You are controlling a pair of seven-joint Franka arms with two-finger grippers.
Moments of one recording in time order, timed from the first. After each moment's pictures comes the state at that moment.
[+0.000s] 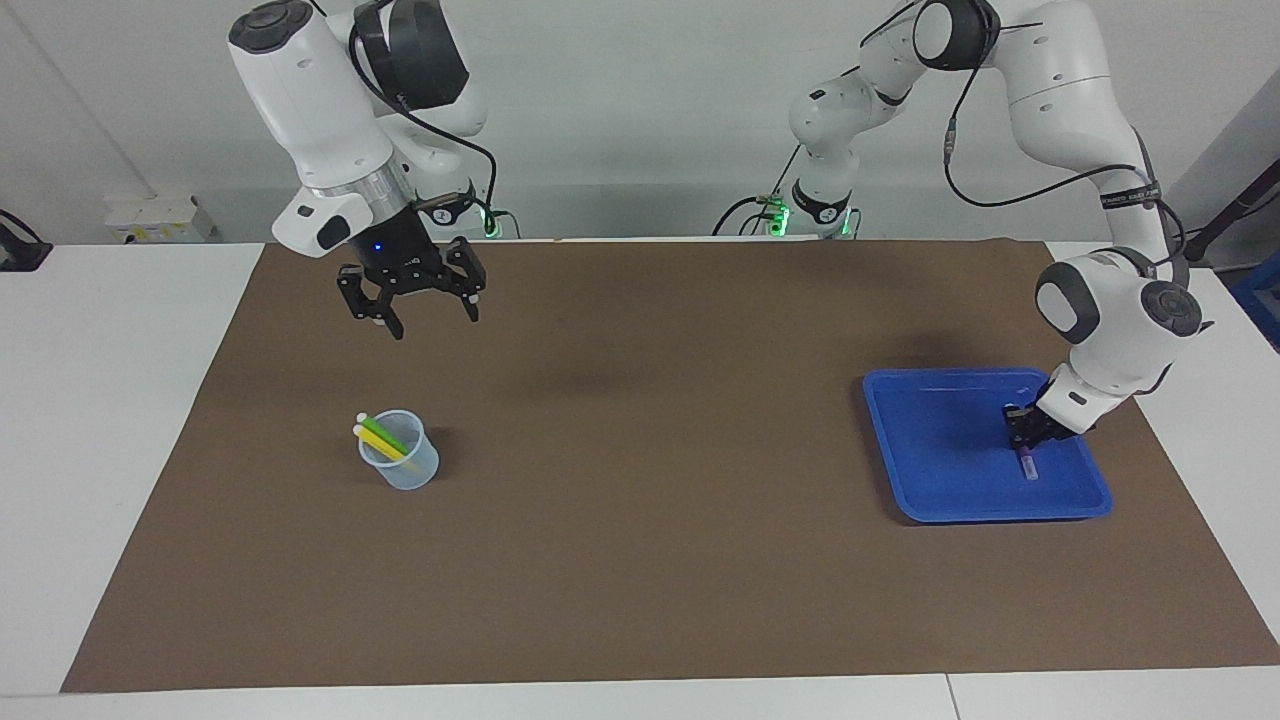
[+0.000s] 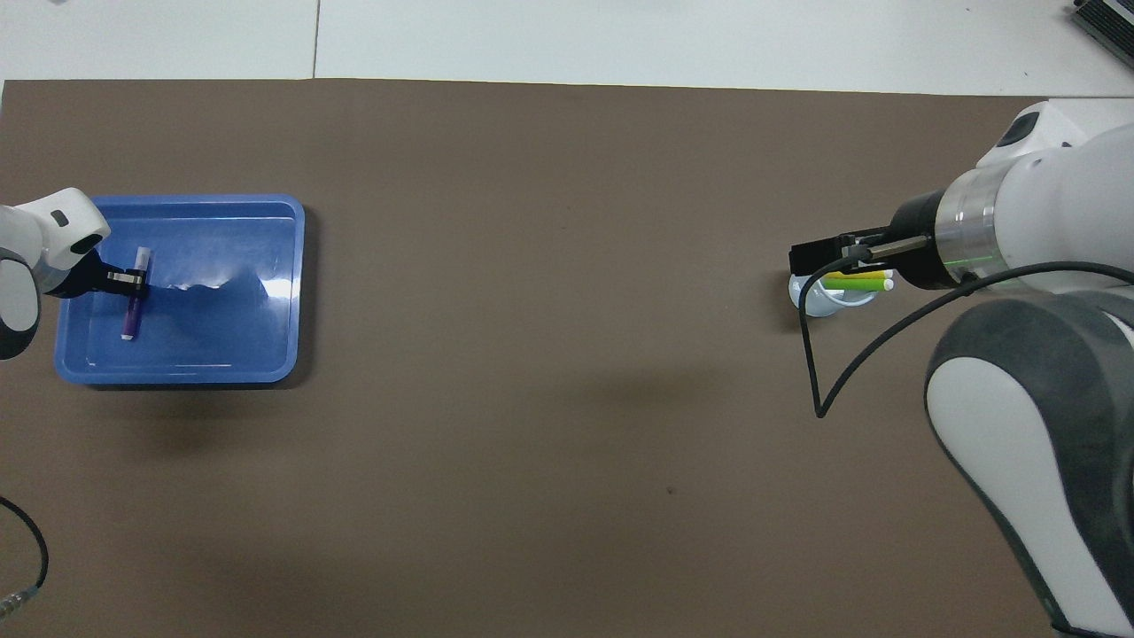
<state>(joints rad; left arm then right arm) 0.40 0.44 -0.20 -1.81 0.13 2.26 0.31 -0.20 0.01 0.38 -1.73 0.14 1.91 0.01</state>
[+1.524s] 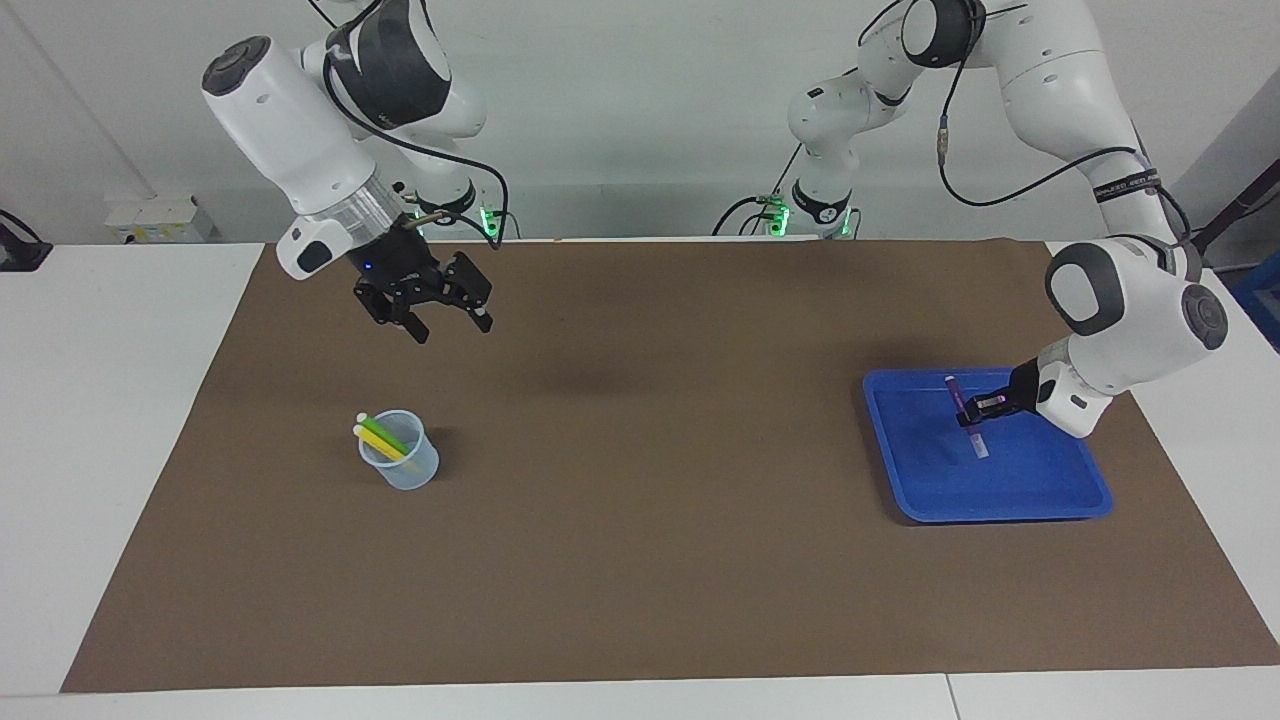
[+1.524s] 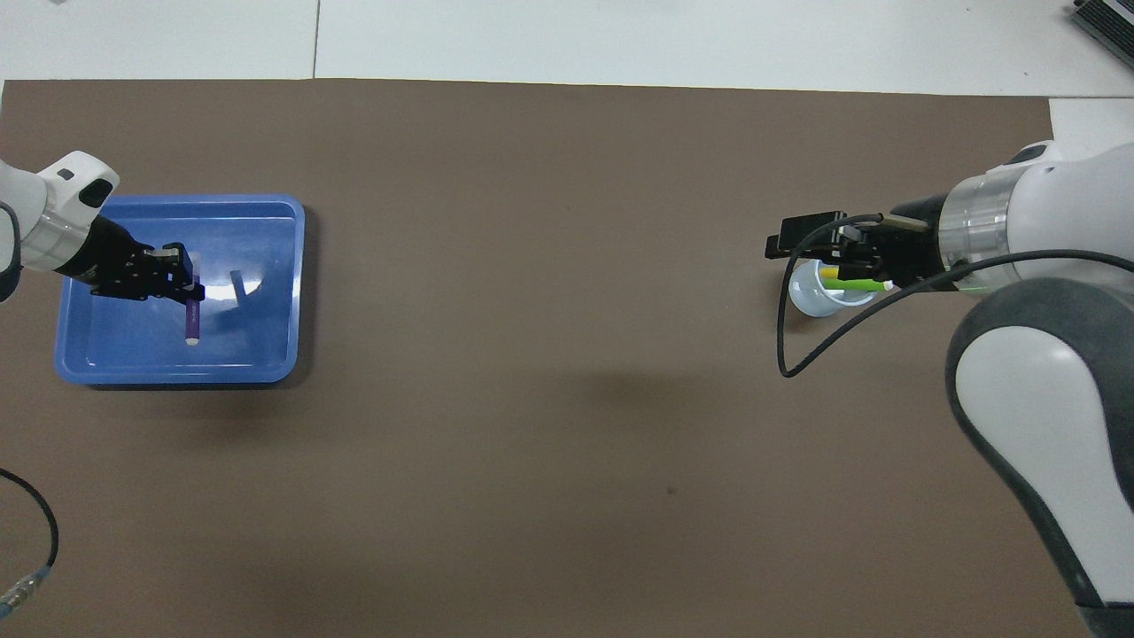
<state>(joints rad) 0.33 0.42 -0.21 -1.65 -0.19 1.82 0.02 -0.23 0.00 0.38 -1.80 0.39 2.00 0.23</state>
